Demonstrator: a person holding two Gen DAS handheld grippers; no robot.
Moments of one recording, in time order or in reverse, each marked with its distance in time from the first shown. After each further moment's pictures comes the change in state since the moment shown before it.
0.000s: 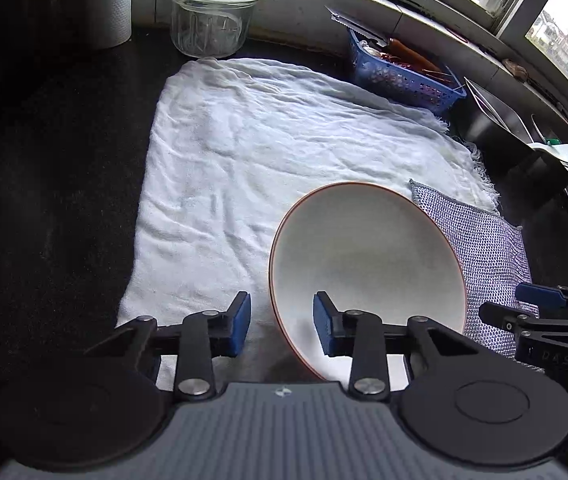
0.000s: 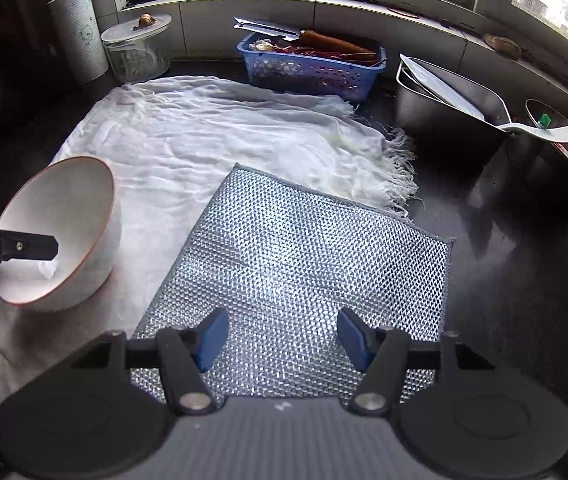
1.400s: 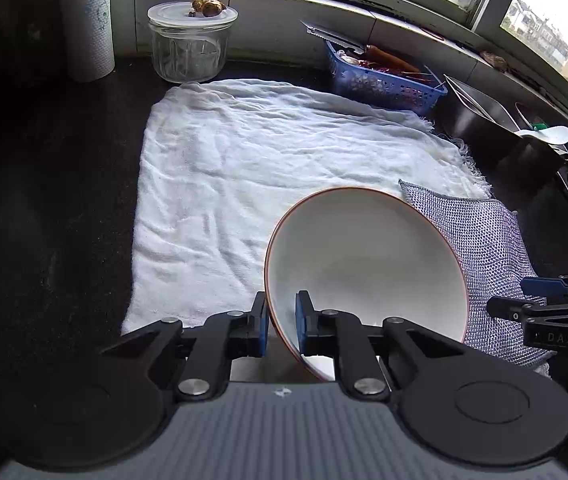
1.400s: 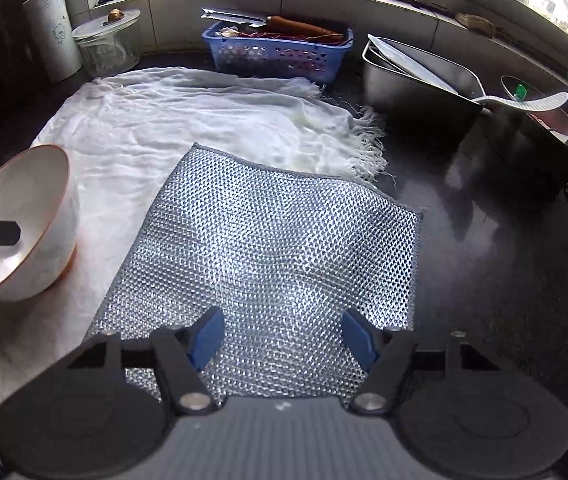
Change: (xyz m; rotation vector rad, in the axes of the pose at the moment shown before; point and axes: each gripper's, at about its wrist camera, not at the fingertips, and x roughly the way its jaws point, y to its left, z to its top) left arm -0.001 -0.003 -0.005 0.077 -0.060 0.002; right arm 0.008 -0.016 -0.012 0.021 0.005 -0.025
